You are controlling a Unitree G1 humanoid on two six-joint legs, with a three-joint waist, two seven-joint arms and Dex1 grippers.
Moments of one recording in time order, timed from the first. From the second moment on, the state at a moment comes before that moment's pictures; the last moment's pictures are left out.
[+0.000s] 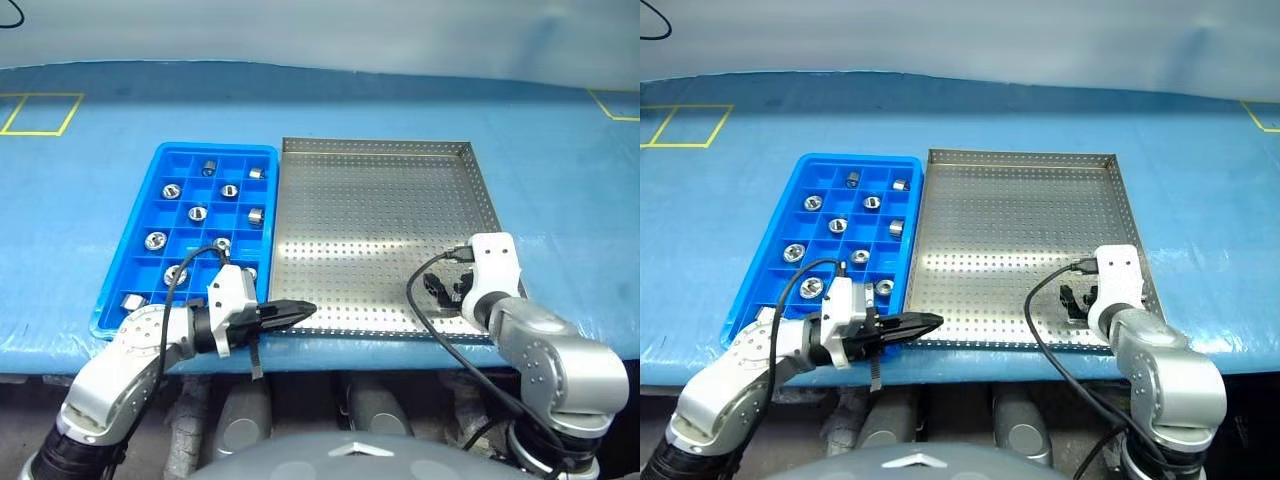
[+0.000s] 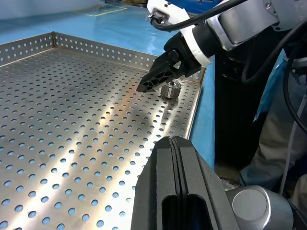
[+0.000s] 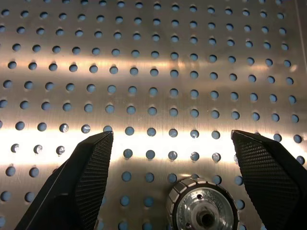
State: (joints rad) left arm 0.12 0.64 -0.15 -0.61 -0.52 0.44 -0.89; right arm -0.04 -0.25 -0.25 -0.84 0.17 1.60 0.16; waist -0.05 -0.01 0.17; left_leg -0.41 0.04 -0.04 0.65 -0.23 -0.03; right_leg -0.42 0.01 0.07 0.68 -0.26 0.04
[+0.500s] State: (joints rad) left arm 0.11 0.63 -0.15 -0.44 -0.49 0.32 -1.00; right arm 0.05 -0.28 -0.28 -0.83 0.21 1.60 0.20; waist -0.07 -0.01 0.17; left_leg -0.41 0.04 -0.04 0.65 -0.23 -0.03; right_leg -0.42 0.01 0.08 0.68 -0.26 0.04
